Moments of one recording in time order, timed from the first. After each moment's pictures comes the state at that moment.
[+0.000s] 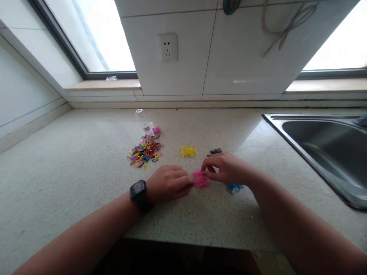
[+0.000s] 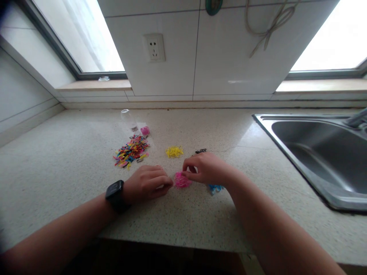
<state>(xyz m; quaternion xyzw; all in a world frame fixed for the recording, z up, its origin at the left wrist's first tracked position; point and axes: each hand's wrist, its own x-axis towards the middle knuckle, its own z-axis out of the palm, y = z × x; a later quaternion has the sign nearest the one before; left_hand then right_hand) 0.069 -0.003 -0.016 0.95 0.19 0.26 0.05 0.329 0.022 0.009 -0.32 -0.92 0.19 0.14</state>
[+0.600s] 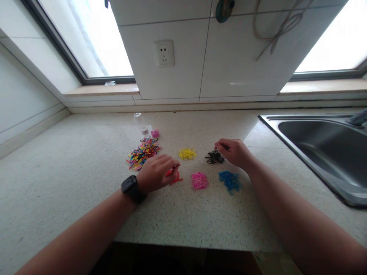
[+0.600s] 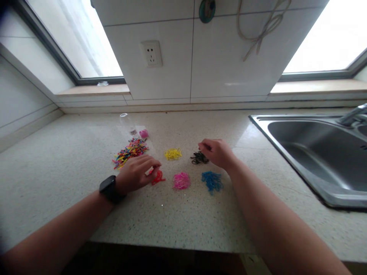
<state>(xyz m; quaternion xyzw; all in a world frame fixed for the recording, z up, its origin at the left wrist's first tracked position) 0.043 0.024 -0.018 0.92 0.29 0.26 0.01 0.374 0.063 -0.022 -0.50 -0.80 0.07 0.32</state>
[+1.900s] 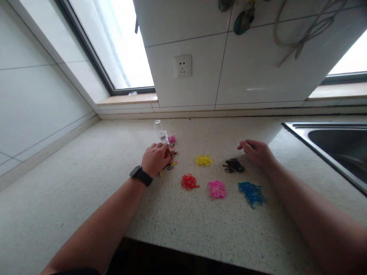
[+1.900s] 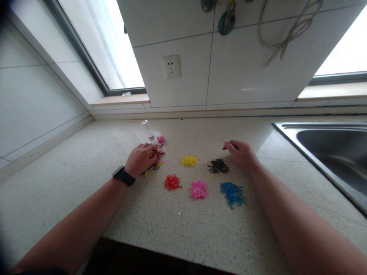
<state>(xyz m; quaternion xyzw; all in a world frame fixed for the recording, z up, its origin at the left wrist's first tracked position) -0.013 0.078 -0.020 0.80 0.57 0.14 -0.13 0.395 0.099 -0.040 -0.58 -0.67 0.19 0.42</state>
